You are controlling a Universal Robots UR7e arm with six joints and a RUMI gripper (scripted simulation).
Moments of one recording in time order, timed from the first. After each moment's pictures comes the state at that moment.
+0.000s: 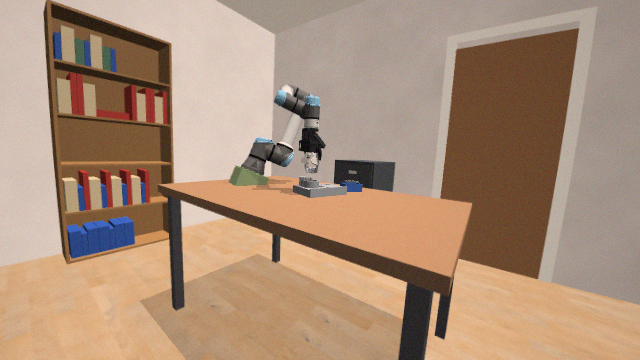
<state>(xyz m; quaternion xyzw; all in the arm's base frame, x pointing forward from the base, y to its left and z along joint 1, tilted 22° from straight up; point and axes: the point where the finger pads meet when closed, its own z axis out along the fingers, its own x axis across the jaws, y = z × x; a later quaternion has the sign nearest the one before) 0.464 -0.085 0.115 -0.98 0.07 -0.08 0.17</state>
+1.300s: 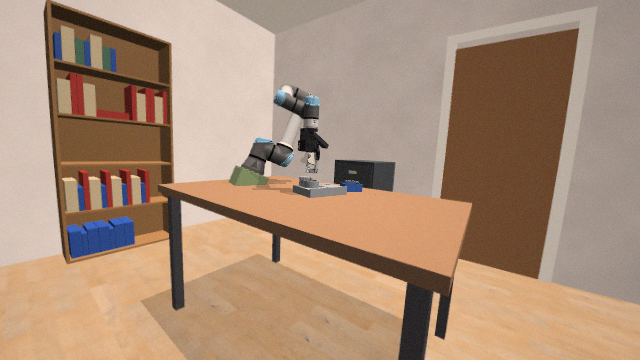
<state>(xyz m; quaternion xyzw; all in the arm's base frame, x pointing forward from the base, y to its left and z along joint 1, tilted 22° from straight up) 0.465 -0.087 0.114 -0.96 0.21 -0.05 0.18</state>
